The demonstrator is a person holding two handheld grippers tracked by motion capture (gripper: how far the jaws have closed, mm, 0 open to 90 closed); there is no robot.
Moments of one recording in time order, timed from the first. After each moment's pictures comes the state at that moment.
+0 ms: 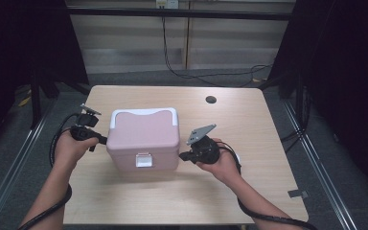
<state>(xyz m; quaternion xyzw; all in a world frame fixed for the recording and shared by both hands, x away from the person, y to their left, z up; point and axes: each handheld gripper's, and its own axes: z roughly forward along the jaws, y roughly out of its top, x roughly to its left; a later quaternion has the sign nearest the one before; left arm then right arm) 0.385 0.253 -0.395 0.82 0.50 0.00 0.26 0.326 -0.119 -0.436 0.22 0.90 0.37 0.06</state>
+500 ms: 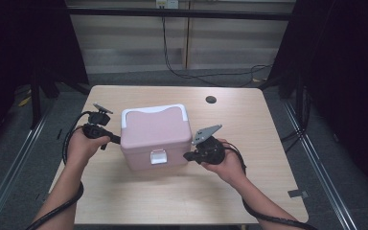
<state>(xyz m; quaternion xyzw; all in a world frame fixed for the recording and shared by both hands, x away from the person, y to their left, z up) 0.391 0.225 -0.394 0.83 0.49 0.00 0.27 0.323 -0.133 -0.434 0.22 0.90 0.37 0.07</state>
